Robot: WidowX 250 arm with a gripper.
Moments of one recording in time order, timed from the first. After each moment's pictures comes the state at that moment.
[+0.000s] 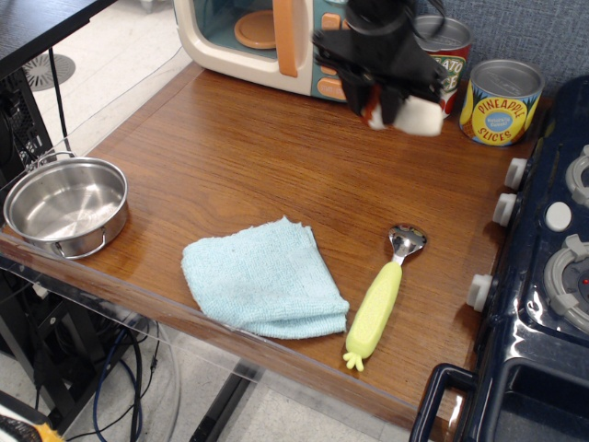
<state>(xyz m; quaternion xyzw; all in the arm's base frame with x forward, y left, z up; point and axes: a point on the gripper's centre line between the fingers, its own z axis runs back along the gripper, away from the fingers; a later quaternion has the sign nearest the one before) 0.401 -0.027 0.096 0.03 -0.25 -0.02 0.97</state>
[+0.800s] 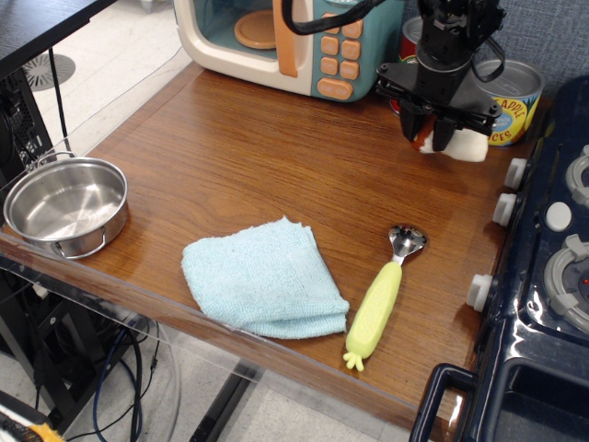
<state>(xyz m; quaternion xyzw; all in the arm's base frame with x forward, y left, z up) 0.445 -0.061 0.054 0.04 -0.23 -0.04 0.97</state>
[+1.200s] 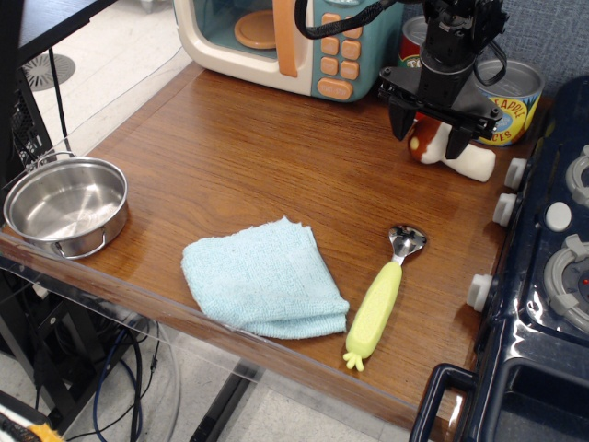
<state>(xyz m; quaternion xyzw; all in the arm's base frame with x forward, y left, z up) 0.447 -0.060 0.047 0.05 -0.21 -0.04 0.98</state>
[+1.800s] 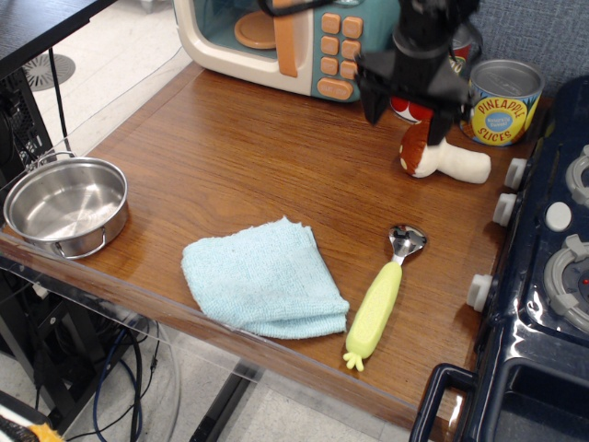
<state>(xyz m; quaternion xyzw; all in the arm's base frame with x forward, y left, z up) 0.431 -0.038 0.076 0.05 -0.22 -0.02 0.97</state>
